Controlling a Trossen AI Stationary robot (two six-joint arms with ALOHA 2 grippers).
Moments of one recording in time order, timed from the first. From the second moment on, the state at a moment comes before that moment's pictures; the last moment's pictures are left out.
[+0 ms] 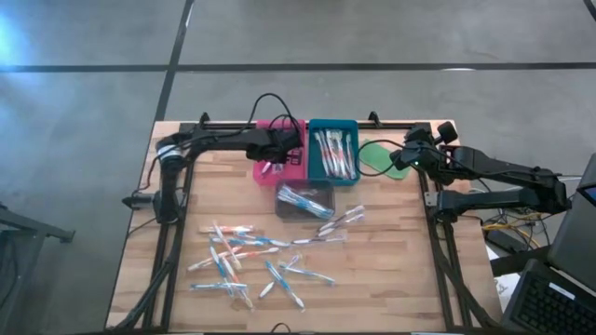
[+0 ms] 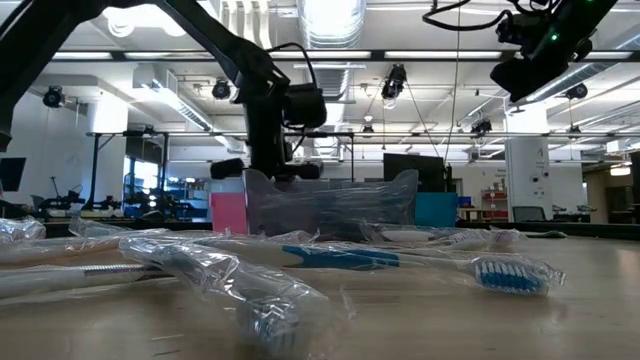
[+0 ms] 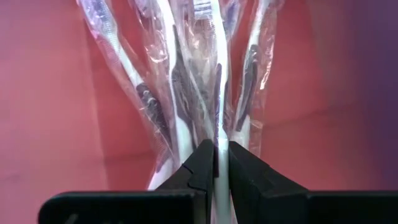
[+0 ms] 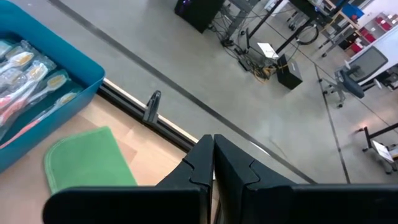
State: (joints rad) left arm 0.42 1.93 1.38 -0.67 -0.34 -0.94; right arm -0.26 0.82 0.81 -0.93 1.01 0.31
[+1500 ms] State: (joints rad) left arm 0.43 1.74 1.59 -0.94 -0.23 -0.62; right arm -0.26 0.82 0.81 -0.93 0.99 0.31
